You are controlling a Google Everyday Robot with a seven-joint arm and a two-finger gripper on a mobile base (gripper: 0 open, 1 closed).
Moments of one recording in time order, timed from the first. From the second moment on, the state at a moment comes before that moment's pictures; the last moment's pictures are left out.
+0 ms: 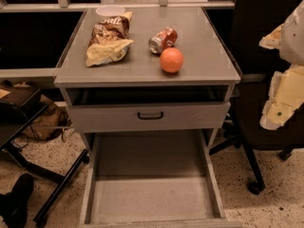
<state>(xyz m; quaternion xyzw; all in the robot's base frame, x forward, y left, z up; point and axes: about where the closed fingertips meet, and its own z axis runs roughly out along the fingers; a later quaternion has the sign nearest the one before) 0.439 -0.216 0.980 -0.60 0.78 -0.04 0.17</state>
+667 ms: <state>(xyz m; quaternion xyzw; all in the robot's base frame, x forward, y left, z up) 0.468 -0.201 0.974 -0.62 0.76 -0.05 0.18</state>
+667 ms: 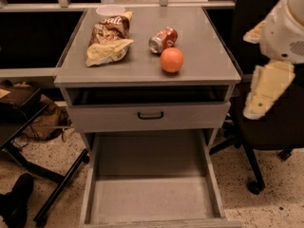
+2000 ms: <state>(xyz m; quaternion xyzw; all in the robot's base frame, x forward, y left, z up) 0.564 -0.149 0.965 -0.66 0.70 -0.01 0.26</state>
